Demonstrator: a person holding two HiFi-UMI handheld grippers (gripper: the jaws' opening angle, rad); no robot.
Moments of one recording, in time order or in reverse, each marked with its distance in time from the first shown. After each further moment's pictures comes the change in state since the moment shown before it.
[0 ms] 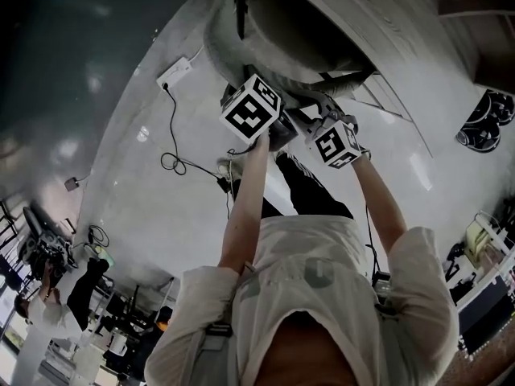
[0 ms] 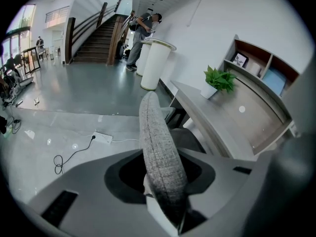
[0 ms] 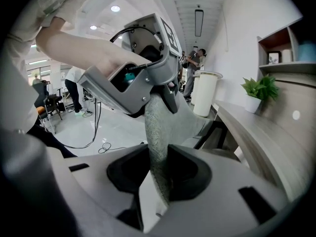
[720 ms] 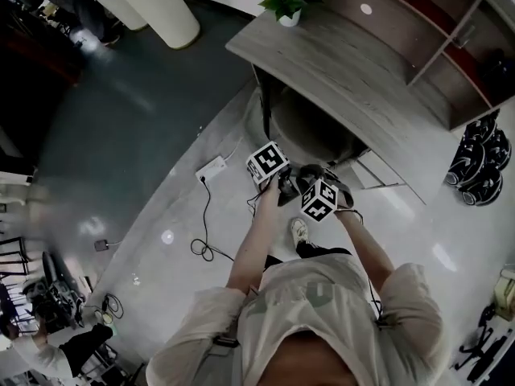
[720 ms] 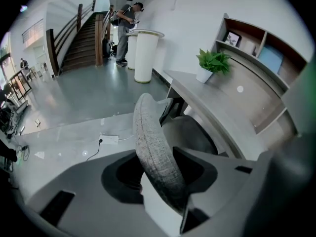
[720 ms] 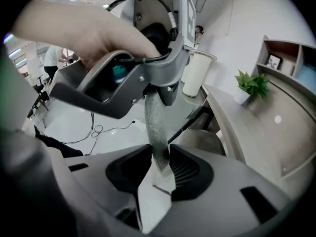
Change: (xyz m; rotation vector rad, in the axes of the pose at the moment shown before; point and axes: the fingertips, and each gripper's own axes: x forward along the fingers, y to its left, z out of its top) left arm -0.005 -0.001 -0.002 0.174 0.142 0.047; right arm -0.006 0.001 0.001 0.024 0.356 -0.143
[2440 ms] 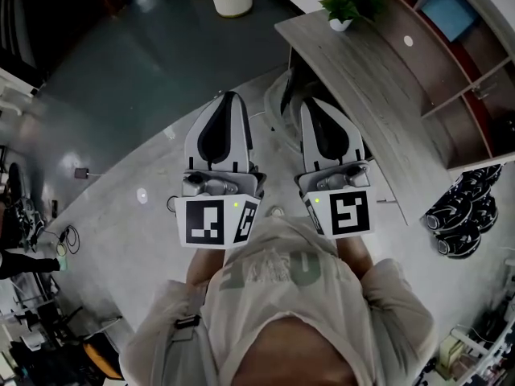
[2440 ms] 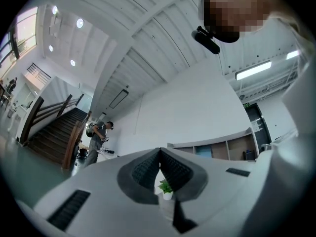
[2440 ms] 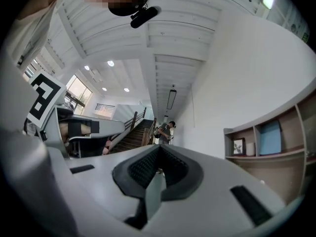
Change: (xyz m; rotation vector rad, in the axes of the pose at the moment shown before) left arm -0.465 -0.010 0.121 0.298 -1.292 -0.369; right arm -0.360 -0.024 0.282 0.111 -1.140 -0.240
